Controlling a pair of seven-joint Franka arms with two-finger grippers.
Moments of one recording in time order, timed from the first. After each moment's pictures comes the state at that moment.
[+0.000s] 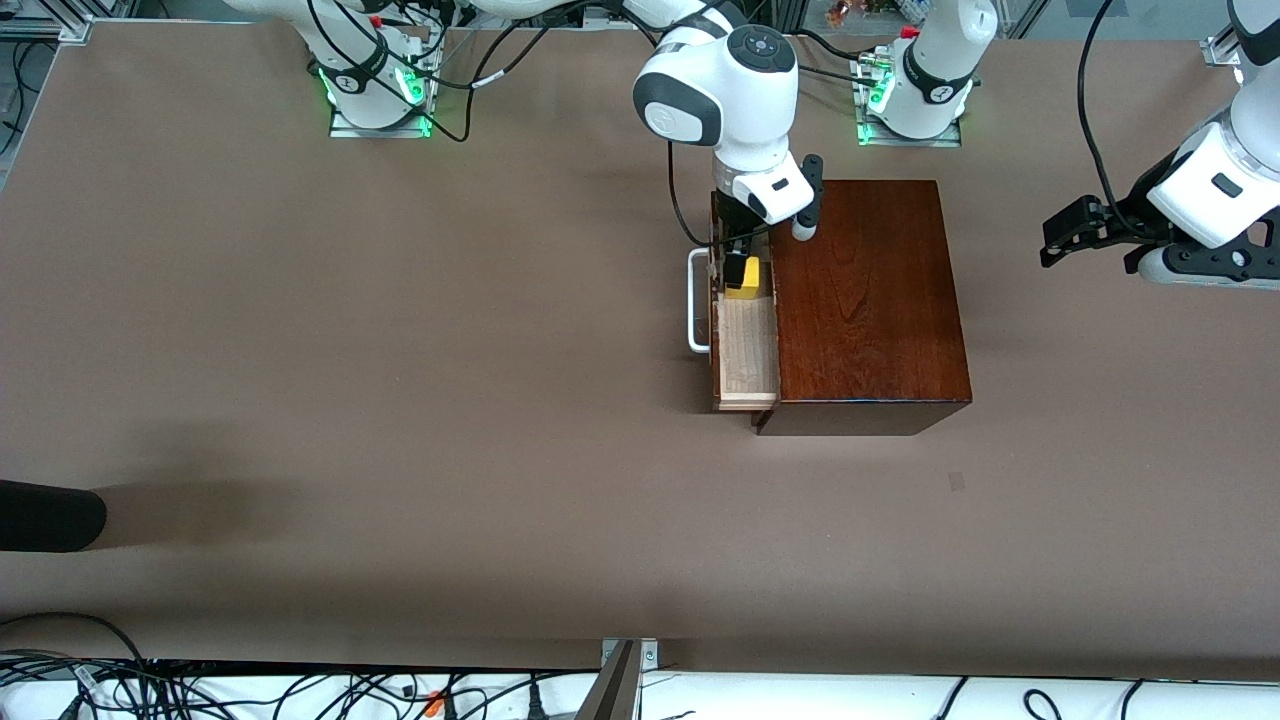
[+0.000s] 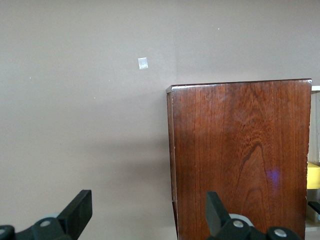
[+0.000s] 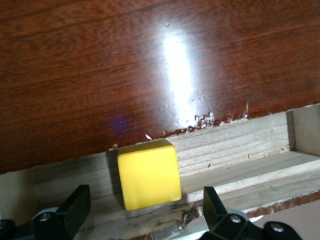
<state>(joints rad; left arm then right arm) -0.08 -0.03 0.03 -1.71 -0.03 1.66 -0.01 0.91 0.80 0.19 -1.12 -0.33 2.05 -0.22</state>
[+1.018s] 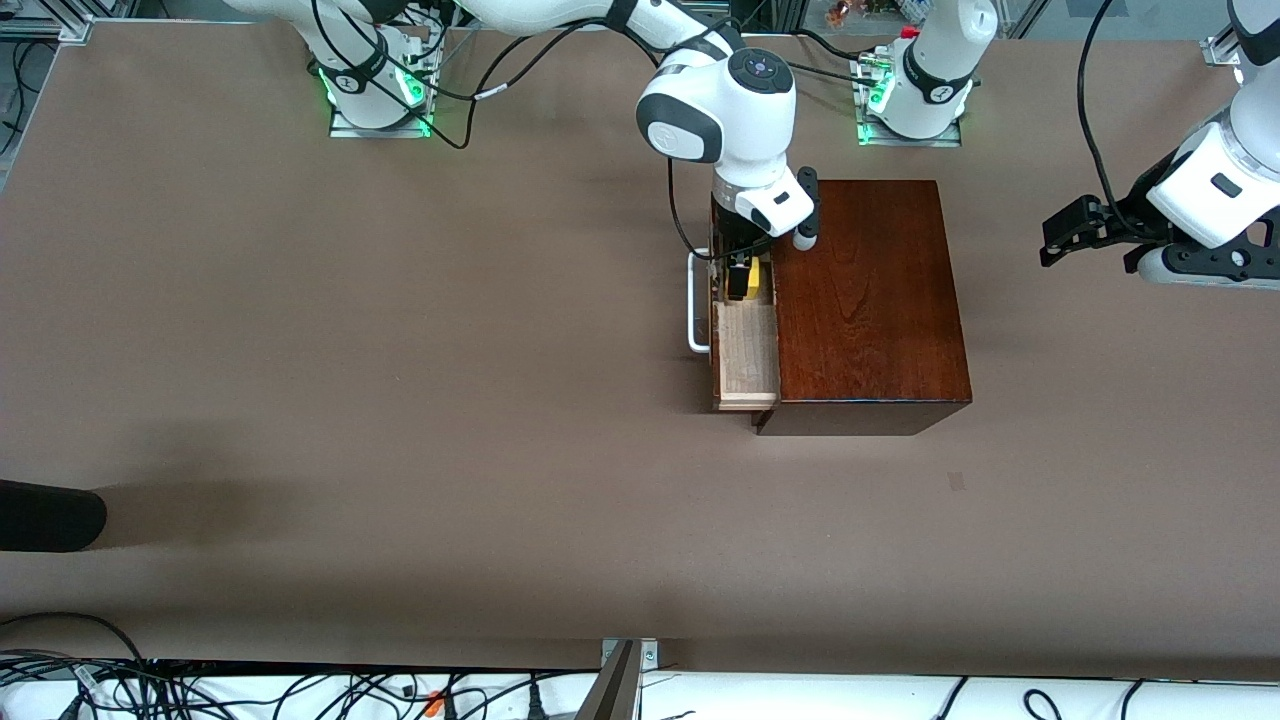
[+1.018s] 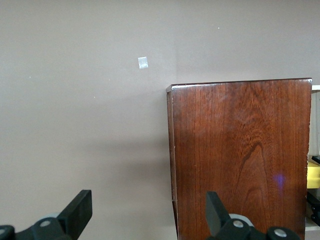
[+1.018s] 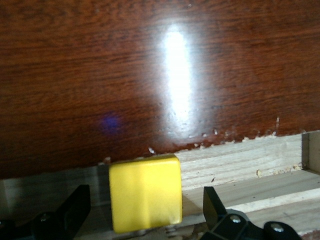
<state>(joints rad) -0.08 -0.03 0.03 -1.71 -0.03 1.65 -0.01 0.92 0.85 0.18 -1.12 -0.35 2.09 -0.29</state>
